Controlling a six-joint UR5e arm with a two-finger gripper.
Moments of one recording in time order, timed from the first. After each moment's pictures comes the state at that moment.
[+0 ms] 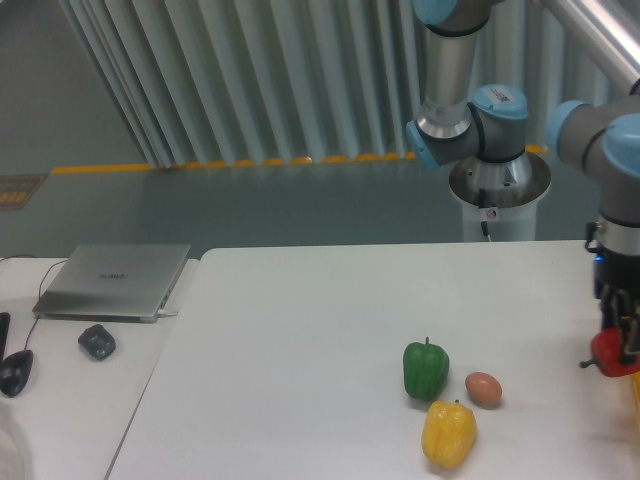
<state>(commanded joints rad) 2.62 -1.90 -1.52 -1.16 1.49 2.02</state>
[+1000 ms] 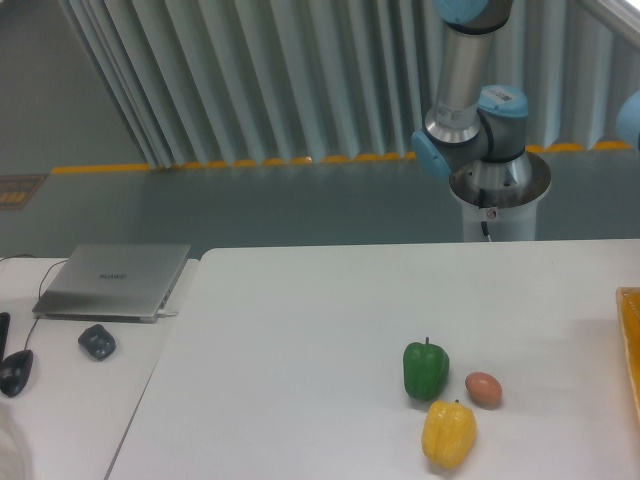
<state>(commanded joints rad) 2.75 -1.88 -1.56 -1.23 1.49 2.43</state>
